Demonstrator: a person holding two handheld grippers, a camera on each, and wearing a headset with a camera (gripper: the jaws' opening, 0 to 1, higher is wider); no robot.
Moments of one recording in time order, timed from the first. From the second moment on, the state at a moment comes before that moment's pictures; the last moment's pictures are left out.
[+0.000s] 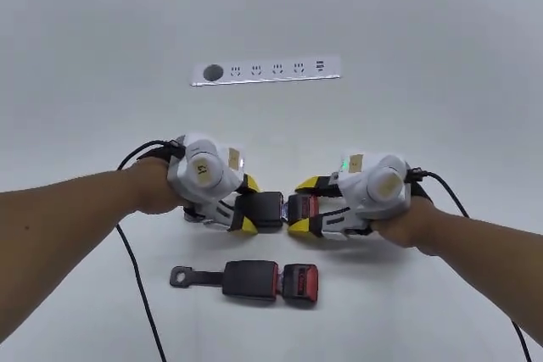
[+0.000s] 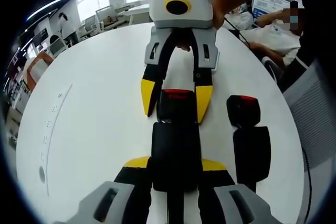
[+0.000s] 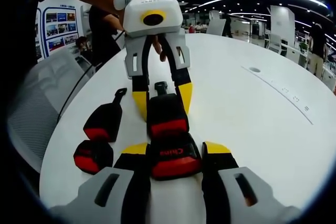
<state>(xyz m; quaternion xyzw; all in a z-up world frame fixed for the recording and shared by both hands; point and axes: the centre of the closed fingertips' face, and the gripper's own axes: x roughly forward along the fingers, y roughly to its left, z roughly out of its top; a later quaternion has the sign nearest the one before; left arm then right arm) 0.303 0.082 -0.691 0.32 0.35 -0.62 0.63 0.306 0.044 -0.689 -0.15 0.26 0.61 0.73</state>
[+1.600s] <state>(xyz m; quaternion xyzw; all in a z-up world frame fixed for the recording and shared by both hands) 0.302 0.082 -0.691 0.33 0.36 -0.61 0.62 0.302 -0.029 -0.689 -0.17 0.27 0.60 0.73</state>
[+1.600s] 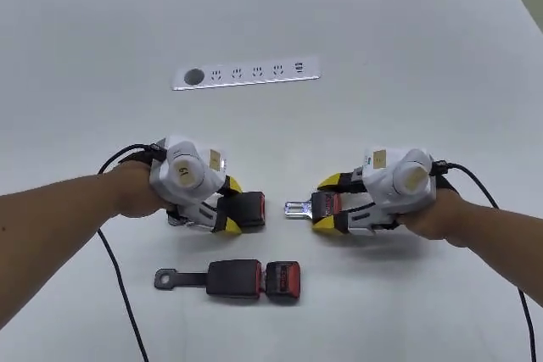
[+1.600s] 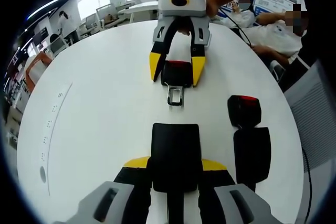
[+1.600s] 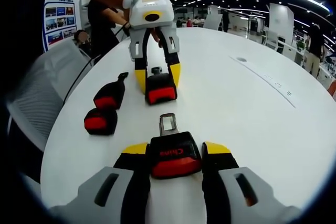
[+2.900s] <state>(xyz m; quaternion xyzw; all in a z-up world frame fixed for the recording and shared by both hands) 0.301 0.081 -0.691 0.34 0.38 -0.60 0.62 0.294 -0.099 -0.685 -0.20 0.30 0.56 0.75</state>
